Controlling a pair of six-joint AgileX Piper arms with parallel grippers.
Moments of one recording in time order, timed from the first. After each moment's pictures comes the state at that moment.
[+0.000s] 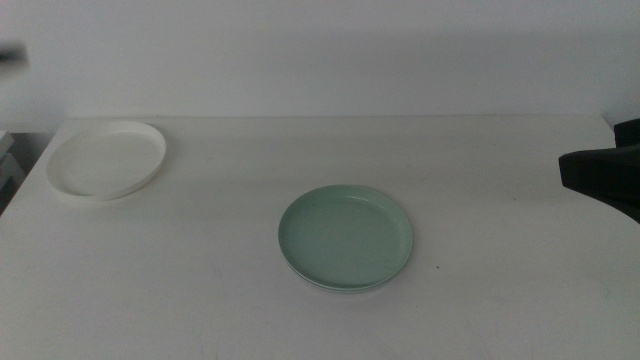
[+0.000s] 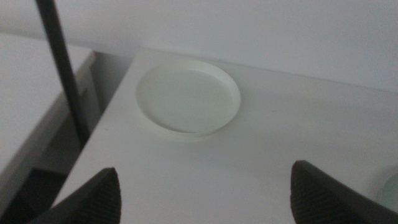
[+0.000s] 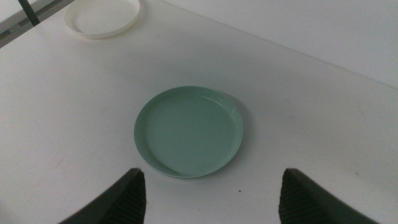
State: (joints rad) left arm 0.16 0.72 -0.64 -0.14 0.44 0.01; right arm 0.25 0.84 -0.97 0.43 0.81 -0.42
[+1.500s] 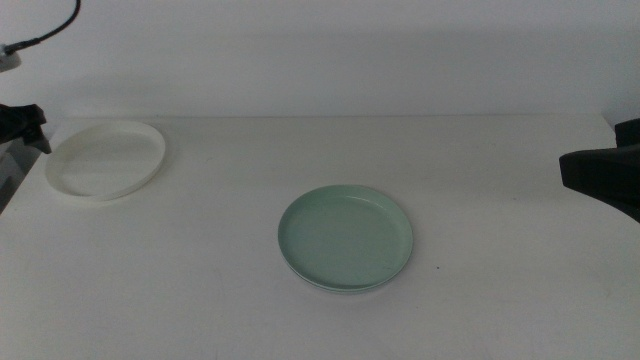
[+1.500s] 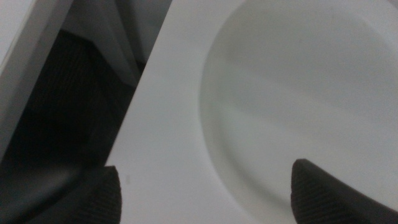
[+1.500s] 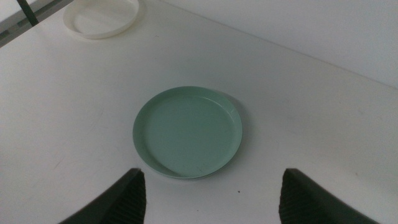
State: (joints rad) left arm 0.36 2.03 -1.62 -0.22 0.72 0.10; right arm 0.25 0.84 -0.97 0.43 0.81 -0.42
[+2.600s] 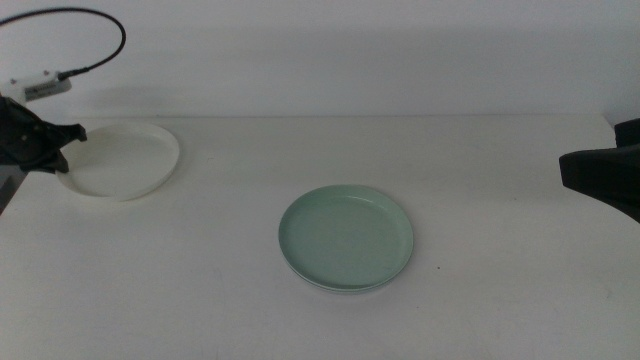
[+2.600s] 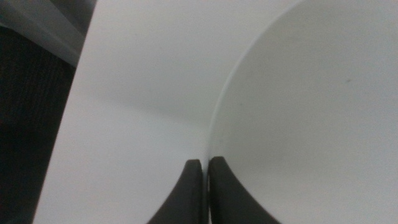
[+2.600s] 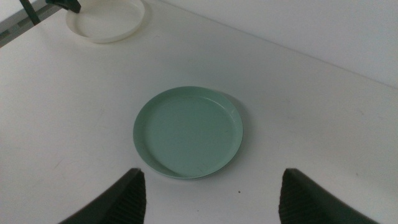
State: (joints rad) left arm 0.31 2.29 -1.85 -0.25 0.74 0.18; right arm 0.25 0.84 -0.97 0.43 0.81 -0.42
